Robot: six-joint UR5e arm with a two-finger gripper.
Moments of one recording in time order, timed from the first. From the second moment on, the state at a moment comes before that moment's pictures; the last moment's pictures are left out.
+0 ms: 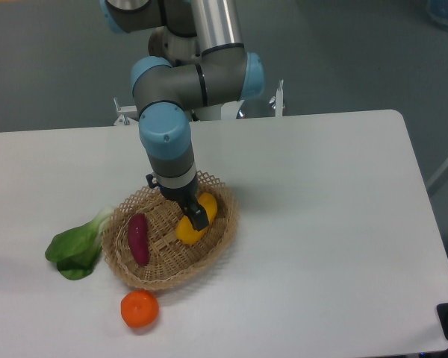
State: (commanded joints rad) arm 2.26 -1.85 -1.85 -0.97 1.61 1.19
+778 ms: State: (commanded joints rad) arm 2.50 -1.94 -1.58 -0.99 1.58 1.21
